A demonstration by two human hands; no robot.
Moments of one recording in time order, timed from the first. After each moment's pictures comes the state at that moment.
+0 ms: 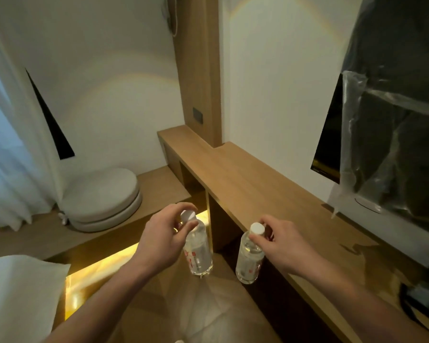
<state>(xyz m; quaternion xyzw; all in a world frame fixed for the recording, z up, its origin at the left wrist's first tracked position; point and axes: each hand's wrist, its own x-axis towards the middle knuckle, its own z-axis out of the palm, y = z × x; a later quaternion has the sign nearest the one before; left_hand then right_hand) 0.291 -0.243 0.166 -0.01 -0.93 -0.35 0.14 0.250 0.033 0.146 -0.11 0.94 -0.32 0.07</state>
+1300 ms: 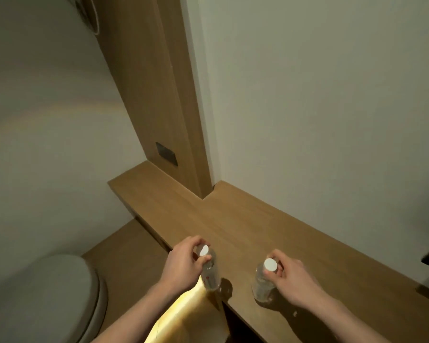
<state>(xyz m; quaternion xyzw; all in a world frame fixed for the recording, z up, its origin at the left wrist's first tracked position) -0.357 -0.381 0.045 -0.11 -0.95 -0.29 -0.02 -0.285 -0.098 0.034 0.08 0.92 -0.36 0.11</state>
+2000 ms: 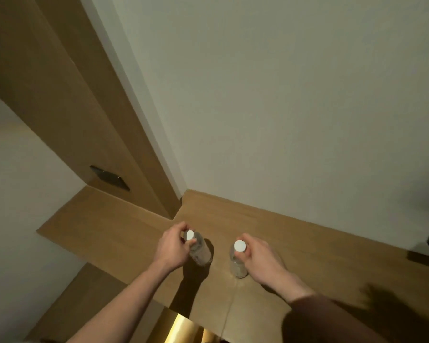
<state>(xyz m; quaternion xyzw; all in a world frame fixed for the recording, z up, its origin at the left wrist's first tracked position) -0.590 -0.345 -0.007 -0.17 -0.94 -0.27 -0.11 -0.449 -0.127 -0.015 0.18 0.90 -0.38 0.06</state>
